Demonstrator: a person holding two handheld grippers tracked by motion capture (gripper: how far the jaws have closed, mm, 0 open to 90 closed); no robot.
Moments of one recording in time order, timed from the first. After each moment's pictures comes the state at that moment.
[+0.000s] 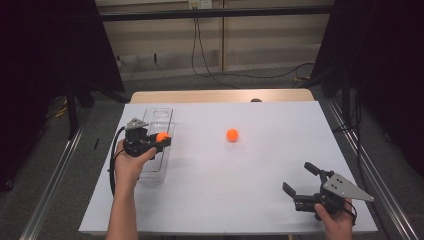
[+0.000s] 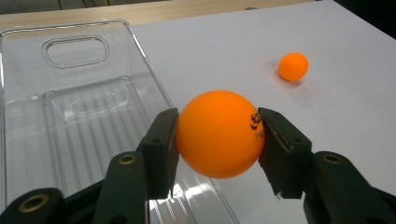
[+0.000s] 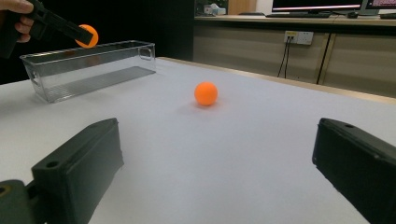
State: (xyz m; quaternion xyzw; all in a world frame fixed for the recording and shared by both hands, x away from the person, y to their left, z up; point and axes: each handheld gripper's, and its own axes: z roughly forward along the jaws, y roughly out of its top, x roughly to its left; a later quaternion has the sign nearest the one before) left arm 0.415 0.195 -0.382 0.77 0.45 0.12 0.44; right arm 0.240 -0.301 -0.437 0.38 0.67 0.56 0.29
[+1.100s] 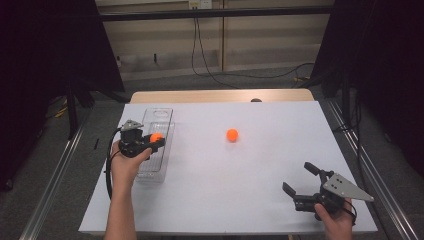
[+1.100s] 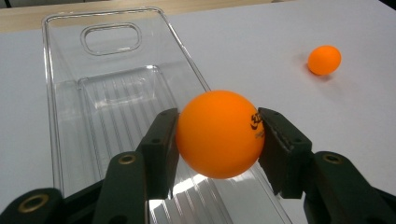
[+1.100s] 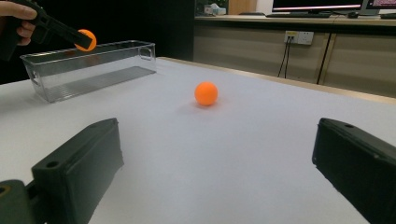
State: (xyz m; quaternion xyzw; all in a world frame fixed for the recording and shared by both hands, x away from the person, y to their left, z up) left arm 0.417 0.208 -0.388 0.77 0.47 0.14 0.42; right arm 0.240 -0.301 -0.438 0.38 0.67 0.56 0.29
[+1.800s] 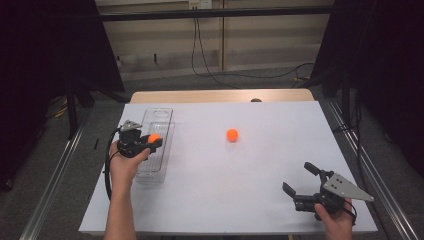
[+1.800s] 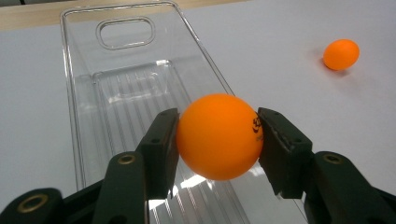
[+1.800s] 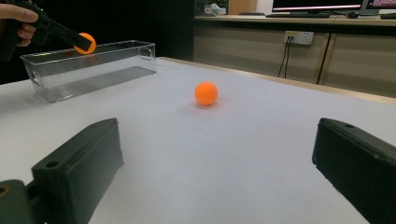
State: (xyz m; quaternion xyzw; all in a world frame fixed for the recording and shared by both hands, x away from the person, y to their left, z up) left arm 0.418 0.212 -0.391 0.77 0.47 0.16 0.40; right arm 0.240 -0.301 -0.438 0.38 0.67 0.57 0.29
